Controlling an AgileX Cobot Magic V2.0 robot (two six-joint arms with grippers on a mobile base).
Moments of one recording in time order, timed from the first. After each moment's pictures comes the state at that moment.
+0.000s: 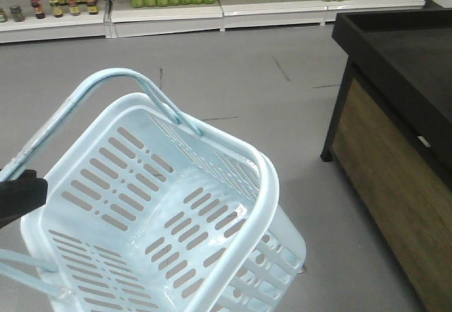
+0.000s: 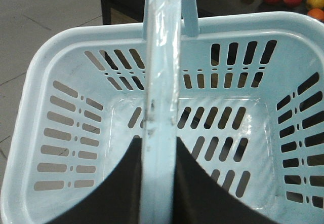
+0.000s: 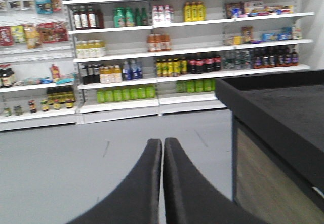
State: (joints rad) left arm -0.41 0.69 -0.90 -0.49 0.81 0.37; right arm 0.04 -0.01 0.03 -0.13 0.00 0.17
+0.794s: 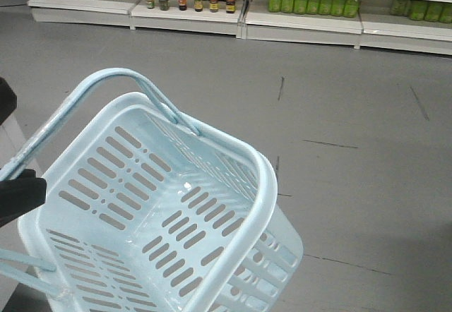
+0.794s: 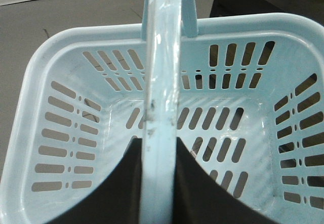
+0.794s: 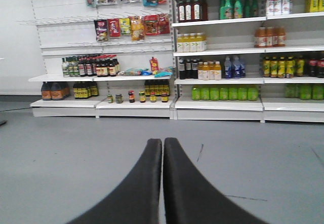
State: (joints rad) left arm -0.41 0.69 -0.90 -0.49 0.81 0.37; right arm 0.04 -0.01 0.03 -0.13 0.00 0.17
